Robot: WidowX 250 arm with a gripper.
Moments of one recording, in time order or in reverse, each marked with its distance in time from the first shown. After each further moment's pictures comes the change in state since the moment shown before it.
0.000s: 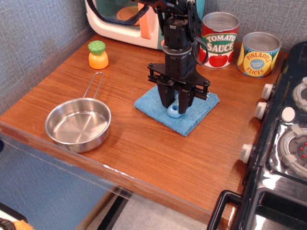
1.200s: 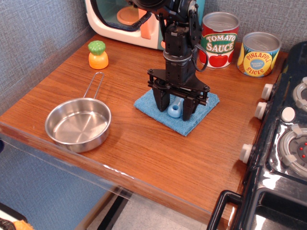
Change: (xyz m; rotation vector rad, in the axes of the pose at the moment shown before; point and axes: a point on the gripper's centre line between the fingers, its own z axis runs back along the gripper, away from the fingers) arm -0.003 0.001 -0.012 0.015 0.027 0.024
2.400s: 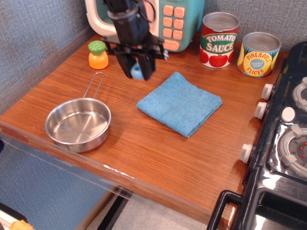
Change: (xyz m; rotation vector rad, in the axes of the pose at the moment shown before) arm 0.001 0.080 0.055 -0.106 -0.111 0.147
